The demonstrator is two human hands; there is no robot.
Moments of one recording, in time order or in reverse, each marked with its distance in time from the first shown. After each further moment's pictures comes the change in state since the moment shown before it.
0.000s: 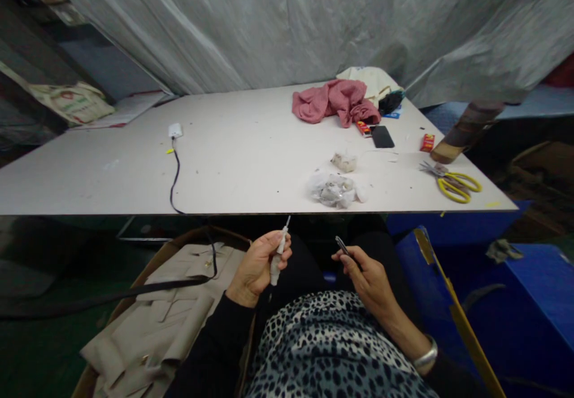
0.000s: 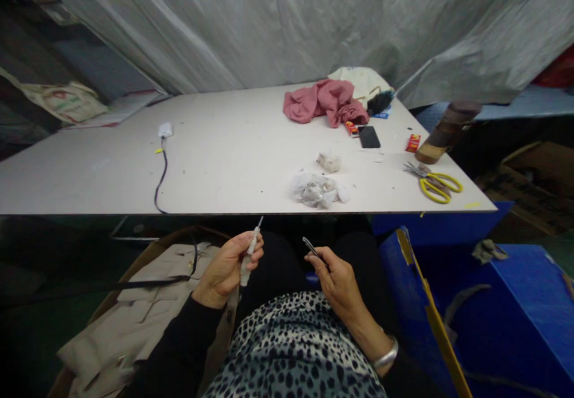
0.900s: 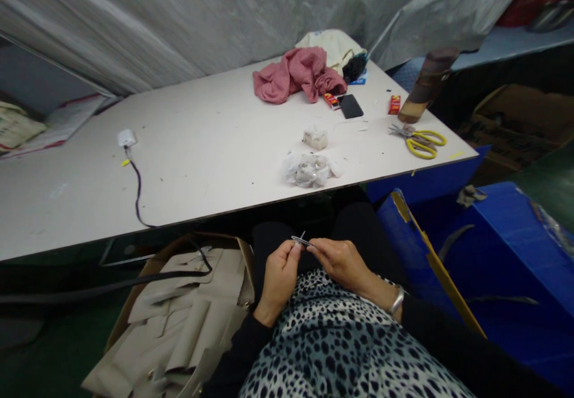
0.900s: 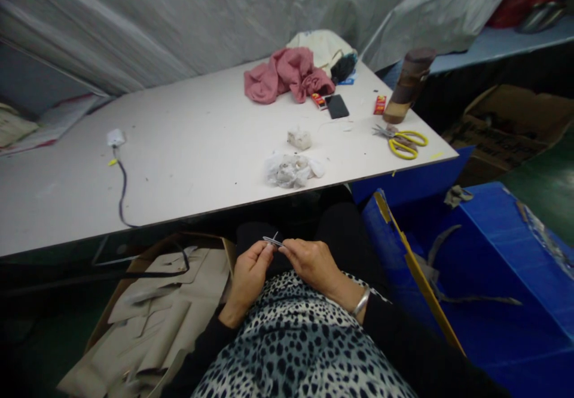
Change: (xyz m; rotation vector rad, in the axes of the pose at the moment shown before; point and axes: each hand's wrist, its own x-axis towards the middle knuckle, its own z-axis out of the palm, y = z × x) left_hand -0.019 -0.071 0.034 0.919 0.088 0.255; right_hand -0.011 0.014 0.016 -0.350 -0.169 -0.156
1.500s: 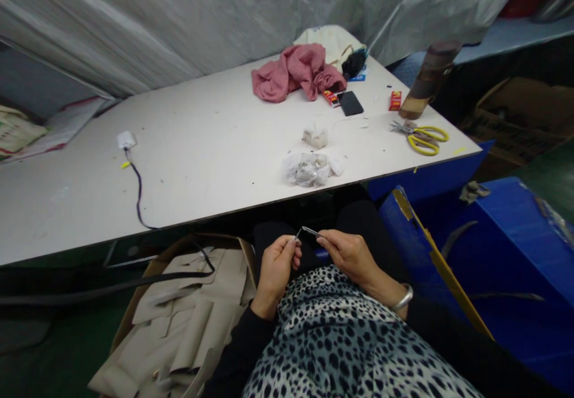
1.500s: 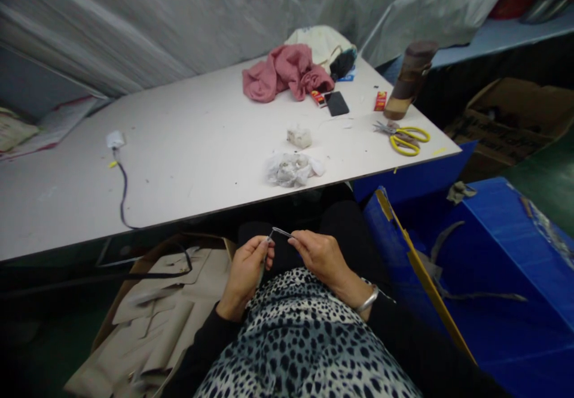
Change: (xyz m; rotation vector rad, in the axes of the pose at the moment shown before) left_hand 0.016 -0.013 -0.001 -0.337 -0.013 -0.183; right_hand 0.001 0.009 -0.007 0.080 0.160 0.037
